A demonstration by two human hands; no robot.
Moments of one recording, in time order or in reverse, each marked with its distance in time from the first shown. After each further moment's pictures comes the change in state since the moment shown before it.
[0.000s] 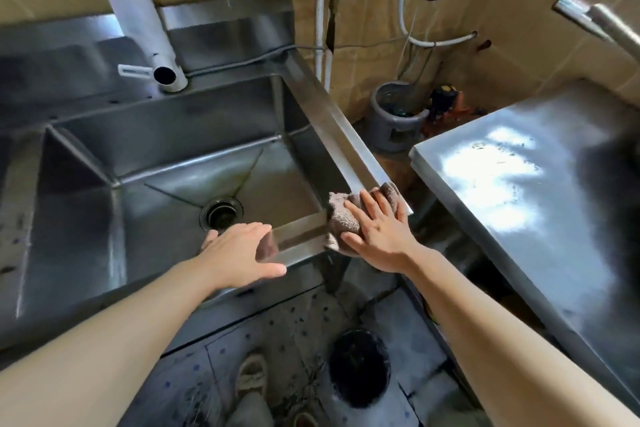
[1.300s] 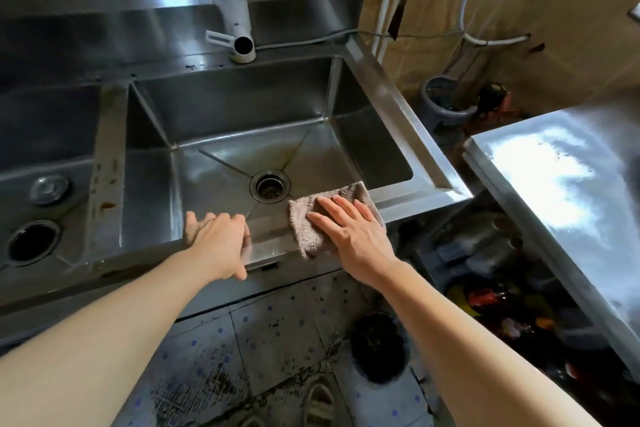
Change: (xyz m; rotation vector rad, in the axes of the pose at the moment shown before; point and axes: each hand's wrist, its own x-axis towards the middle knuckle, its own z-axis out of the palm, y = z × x) left_hand -0.073 -0.100 0.028 0.156 0.098 -0.272; right_hand -0.010 -0.143 0.043 -0.079 0.293 -0.377
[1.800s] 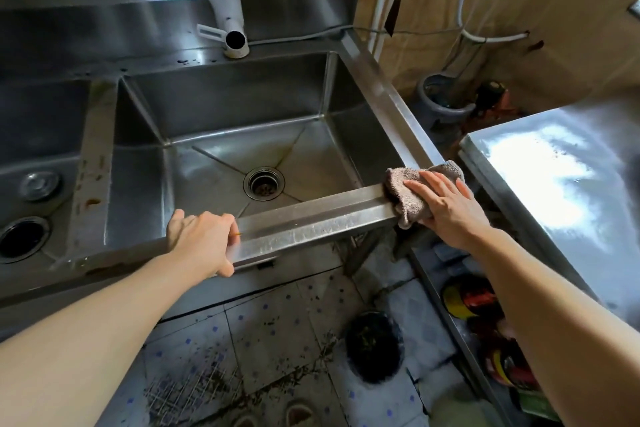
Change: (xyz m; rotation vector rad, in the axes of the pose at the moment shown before) left_hand 0.006 -0.008 0.010 0.029 0.087 -0.039; right_hand -0.045 0.151 -0.036 -0.115 -0.169 0.294
